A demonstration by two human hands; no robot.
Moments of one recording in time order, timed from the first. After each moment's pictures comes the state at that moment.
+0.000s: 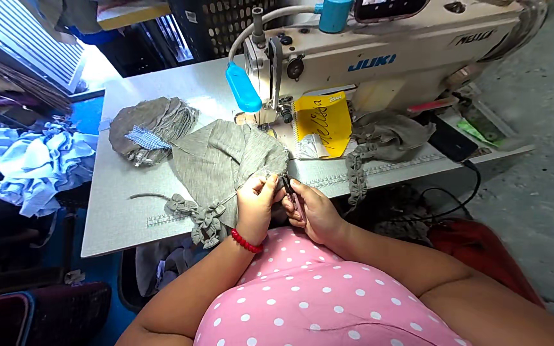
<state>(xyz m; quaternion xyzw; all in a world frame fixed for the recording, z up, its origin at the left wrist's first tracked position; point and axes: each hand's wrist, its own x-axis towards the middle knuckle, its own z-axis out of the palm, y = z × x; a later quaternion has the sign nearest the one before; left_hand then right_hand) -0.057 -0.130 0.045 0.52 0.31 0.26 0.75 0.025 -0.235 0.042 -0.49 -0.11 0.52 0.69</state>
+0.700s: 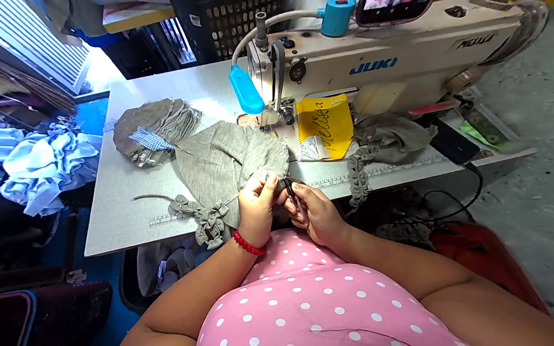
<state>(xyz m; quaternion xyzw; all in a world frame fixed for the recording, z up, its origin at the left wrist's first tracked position) -0.058 -0.133 0.042 0.50 0.28 0.30 0.77 0.025 -0.238 0.038 -0.49 -0.18 0.49 0.70</state>
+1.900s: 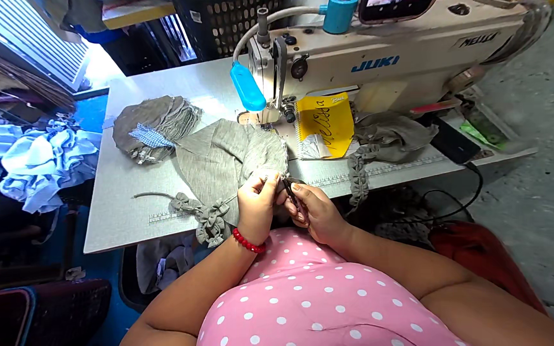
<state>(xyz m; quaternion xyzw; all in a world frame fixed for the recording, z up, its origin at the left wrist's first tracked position) -0.059 -0.131 0.045 0.54 0.28 0.30 0.74 0.026 -0.240 0.037 -0.49 -0.22 0.49 0.69</state>
